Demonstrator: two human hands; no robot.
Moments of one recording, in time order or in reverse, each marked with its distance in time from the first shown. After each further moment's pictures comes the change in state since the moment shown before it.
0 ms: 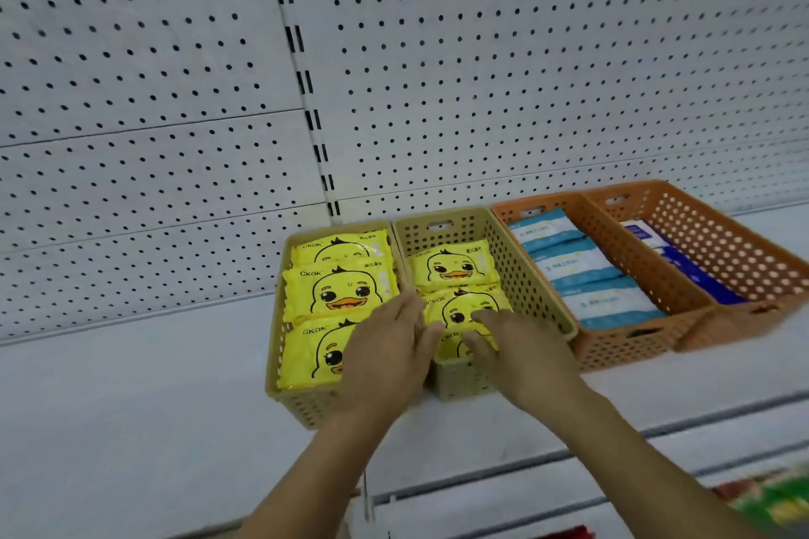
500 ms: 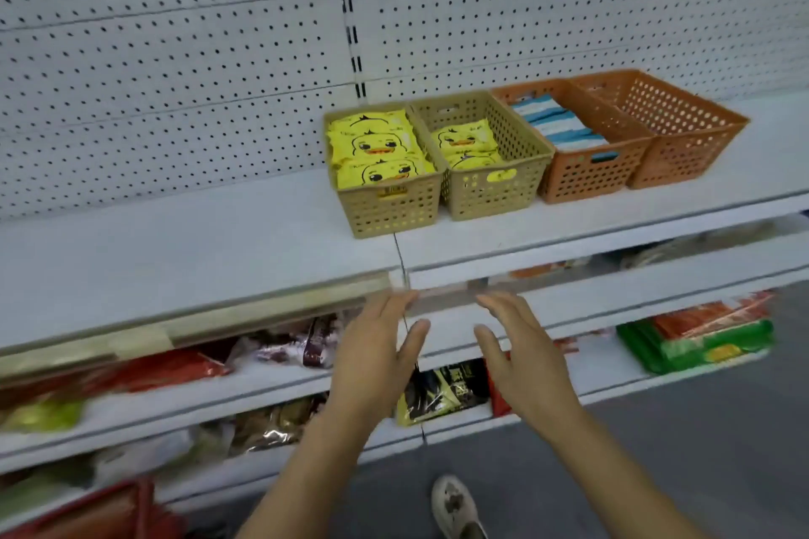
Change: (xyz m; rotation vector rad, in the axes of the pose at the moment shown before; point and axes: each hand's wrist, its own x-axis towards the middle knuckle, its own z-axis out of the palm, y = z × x) left_hand -0.276 -0.016 -0.011 -0.213 0.022 -0.003; right_hand -0.264 -0.061 0.082 0.507 0.215 -0.023
